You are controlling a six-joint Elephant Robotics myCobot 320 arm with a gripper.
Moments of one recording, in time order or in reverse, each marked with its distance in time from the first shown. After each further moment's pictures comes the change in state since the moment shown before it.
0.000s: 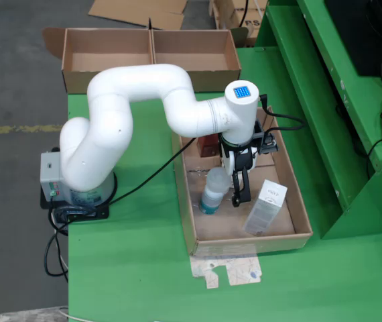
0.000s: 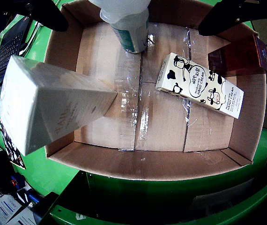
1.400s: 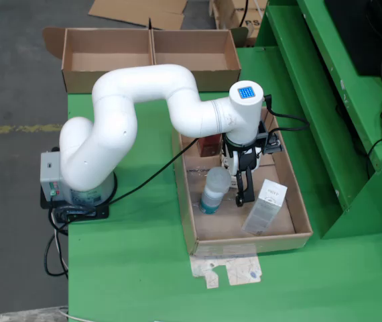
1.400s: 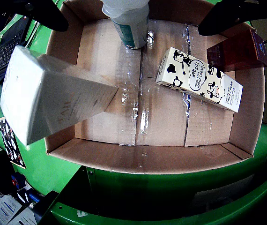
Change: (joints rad) arm -0.014 -0.066 0.109 -0.040 0.009 0.000
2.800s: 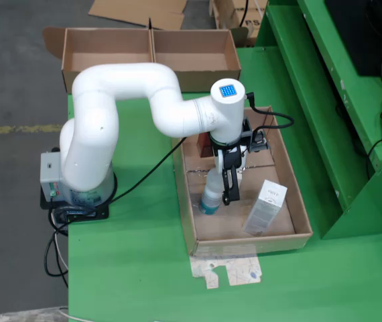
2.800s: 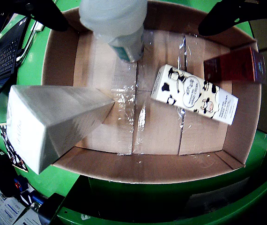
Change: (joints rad) arm 0.020 0.252 -0.348 0.112 0.009 0.012
